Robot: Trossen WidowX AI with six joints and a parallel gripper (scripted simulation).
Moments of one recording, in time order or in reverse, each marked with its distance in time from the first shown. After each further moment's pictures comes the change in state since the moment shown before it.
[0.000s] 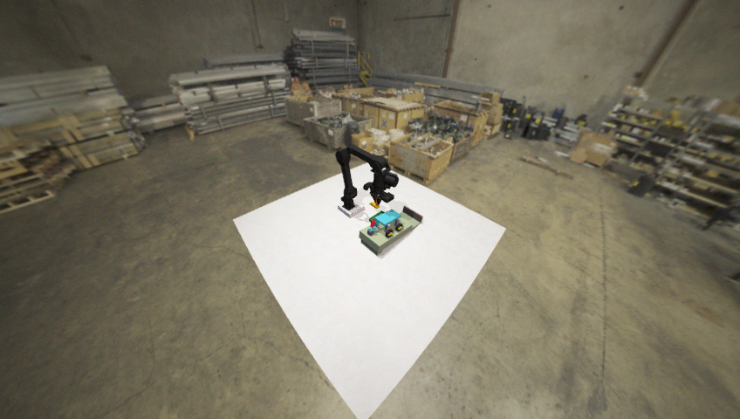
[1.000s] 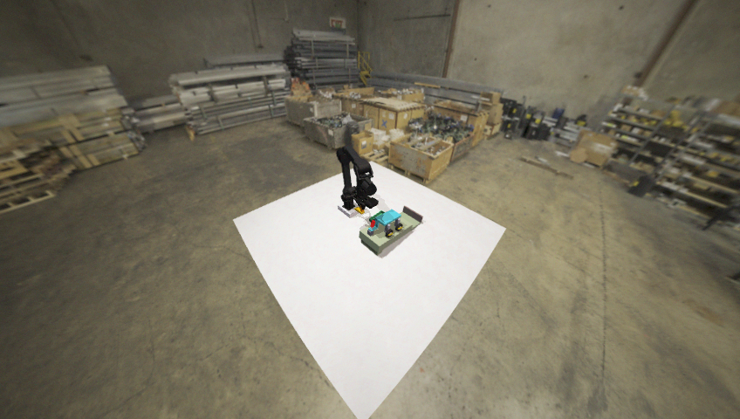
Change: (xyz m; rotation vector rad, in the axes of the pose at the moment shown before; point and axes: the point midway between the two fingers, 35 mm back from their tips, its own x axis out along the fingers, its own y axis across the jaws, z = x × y) arm -0.007 0.018 -0.103 0.000 0.008 0.002
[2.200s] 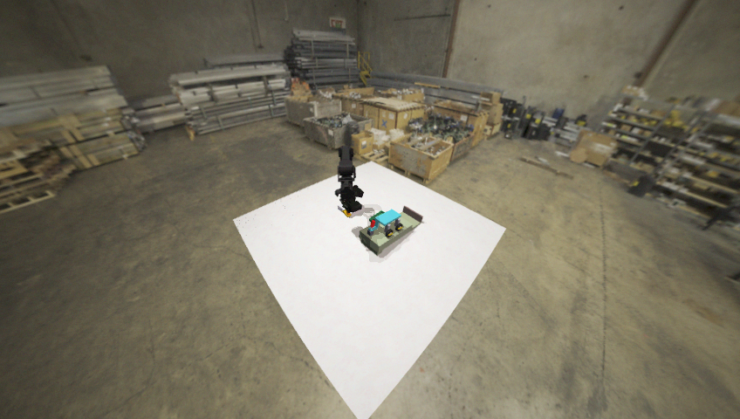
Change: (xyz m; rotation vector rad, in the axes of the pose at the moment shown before) arm -0.008 0.025 -0.077 0.186 0.010 -0.004
